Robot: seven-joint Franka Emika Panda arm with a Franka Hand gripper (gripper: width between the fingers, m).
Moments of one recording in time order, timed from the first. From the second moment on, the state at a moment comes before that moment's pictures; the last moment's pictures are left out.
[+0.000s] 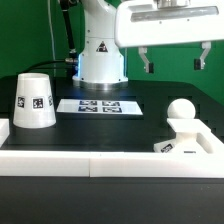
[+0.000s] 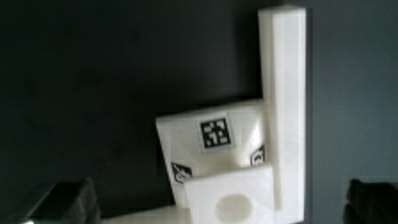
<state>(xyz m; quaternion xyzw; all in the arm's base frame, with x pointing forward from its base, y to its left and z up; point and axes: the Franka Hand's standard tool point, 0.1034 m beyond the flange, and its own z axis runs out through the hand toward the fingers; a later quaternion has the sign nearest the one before) 0.509 0.092 0.131 -0.99 0.08 -0.06 0.05</state>
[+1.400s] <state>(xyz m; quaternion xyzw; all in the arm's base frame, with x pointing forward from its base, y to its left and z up) 0.459 0.126 0.079 -0.97 0.14 0.16 0.07</state>
